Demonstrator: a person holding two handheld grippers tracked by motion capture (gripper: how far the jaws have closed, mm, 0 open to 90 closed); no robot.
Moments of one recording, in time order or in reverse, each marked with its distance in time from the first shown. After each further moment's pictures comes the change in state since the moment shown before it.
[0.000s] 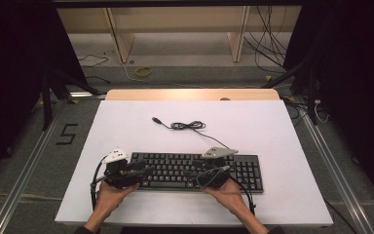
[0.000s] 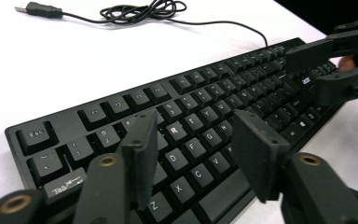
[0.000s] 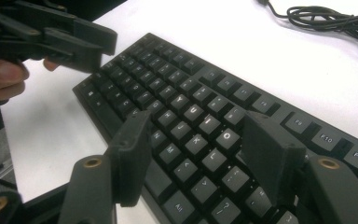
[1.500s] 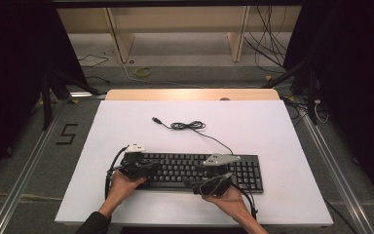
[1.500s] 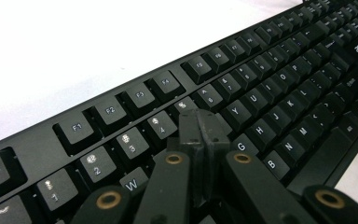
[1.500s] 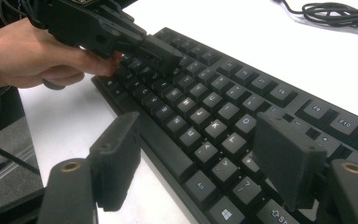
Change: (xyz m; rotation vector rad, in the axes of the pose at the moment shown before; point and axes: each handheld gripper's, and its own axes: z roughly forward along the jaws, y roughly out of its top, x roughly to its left) left arm 0.005 0.012 0.048 0.169 0.028 0.049; right arm 0.011 -0.011 -0.009 -0.008 0.026 -0.017
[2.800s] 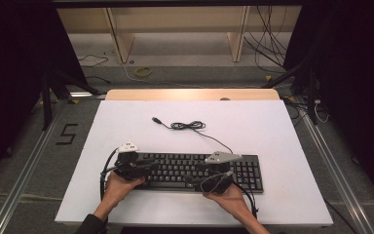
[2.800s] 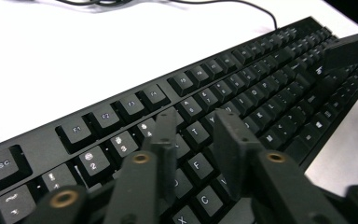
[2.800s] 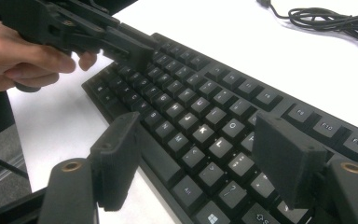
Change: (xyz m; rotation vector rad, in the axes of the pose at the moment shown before) left arm -0.001 0.000 -0.022 -0.078 -0.069 -0.044; right arm -0.006 0.003 -0.001 -0.015 -0.024 0.010
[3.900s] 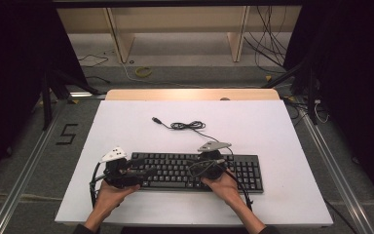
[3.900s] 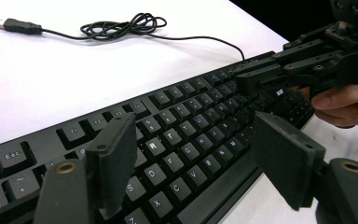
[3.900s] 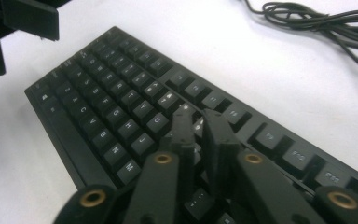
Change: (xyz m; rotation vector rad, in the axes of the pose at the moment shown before) left arm -0.009 -0.015 -0.031 -0.141 -0.032 0.006; right arm -0.017 0.019 0.032 0.077 -0.087 -0.007
